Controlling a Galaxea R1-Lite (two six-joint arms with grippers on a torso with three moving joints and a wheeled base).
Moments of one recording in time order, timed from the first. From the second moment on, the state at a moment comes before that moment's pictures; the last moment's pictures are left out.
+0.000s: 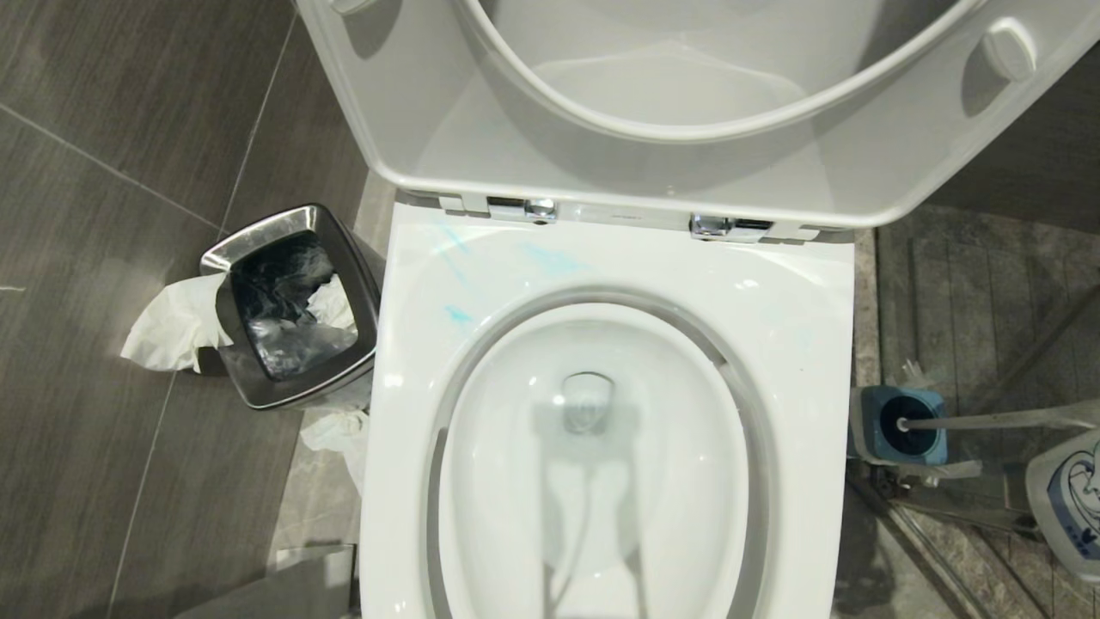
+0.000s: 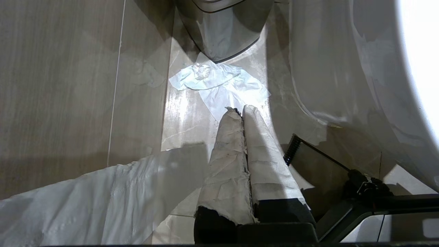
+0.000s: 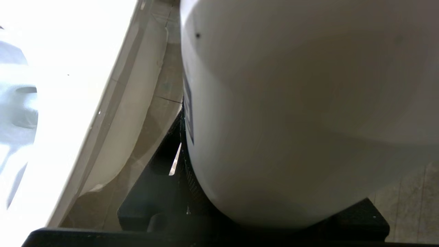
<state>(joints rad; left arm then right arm) -0.01 0.00 0.00 0.01 -0.02 0.01 0.03 0.51 -0.41 -0.23 -0.07 -0.11</state>
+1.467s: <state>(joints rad) -0.01 0.00 0.00 0.01 0.00 0.00 0.03 0.50 -0.35 -0.23 -0.06 -0.11</state>
